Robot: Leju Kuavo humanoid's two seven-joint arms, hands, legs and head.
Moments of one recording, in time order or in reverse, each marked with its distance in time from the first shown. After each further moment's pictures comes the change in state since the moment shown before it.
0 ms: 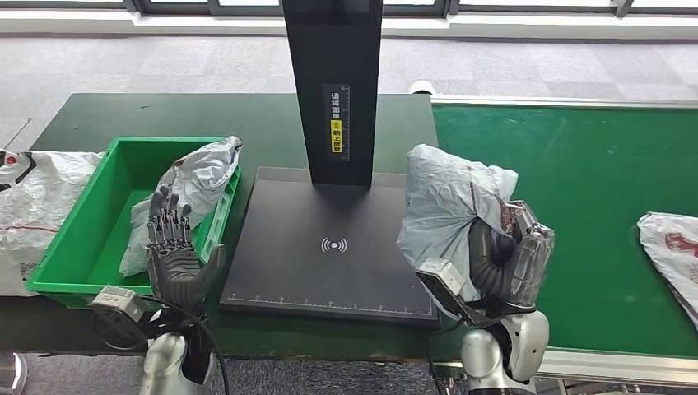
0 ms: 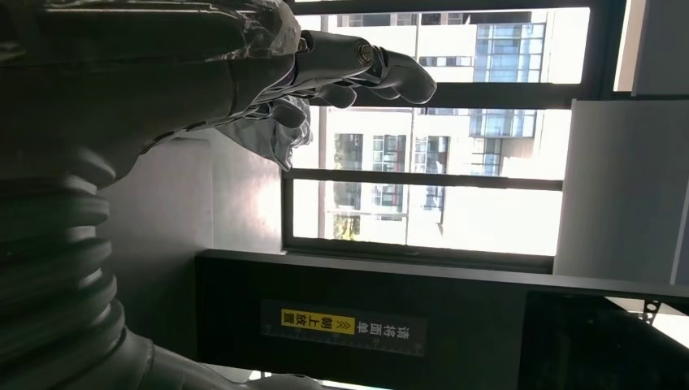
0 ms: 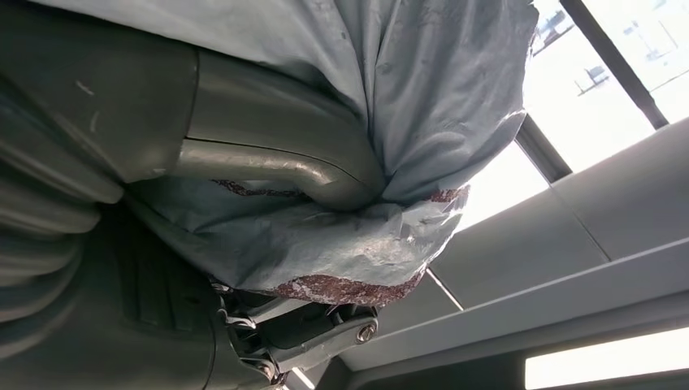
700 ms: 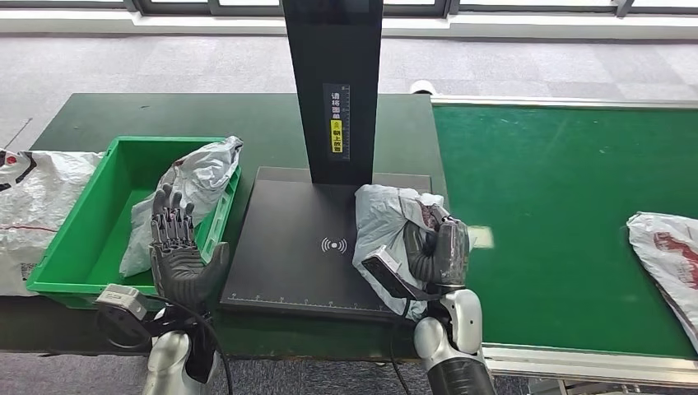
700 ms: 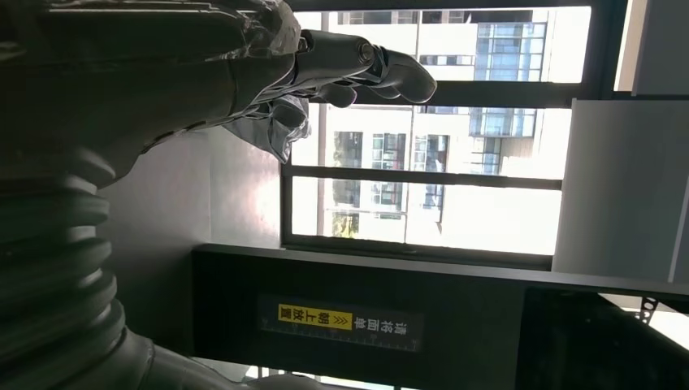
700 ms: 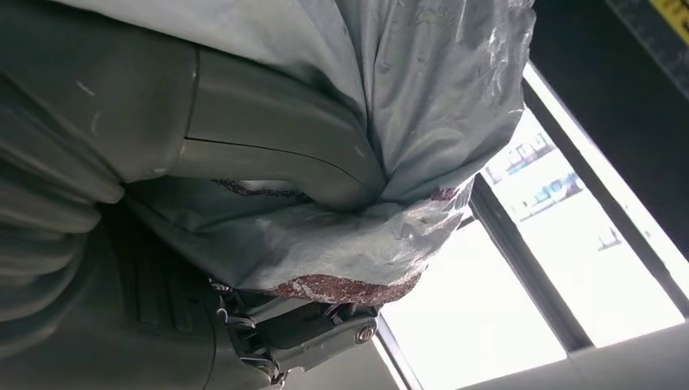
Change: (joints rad) left arm -0.006 0.000 -0.024 0.007 0.010 0.018 0.000; right arm -0.170 0.019 0.086 0.491 0.029 0.001 0.089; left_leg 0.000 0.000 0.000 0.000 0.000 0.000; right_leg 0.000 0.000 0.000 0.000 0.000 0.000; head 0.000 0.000
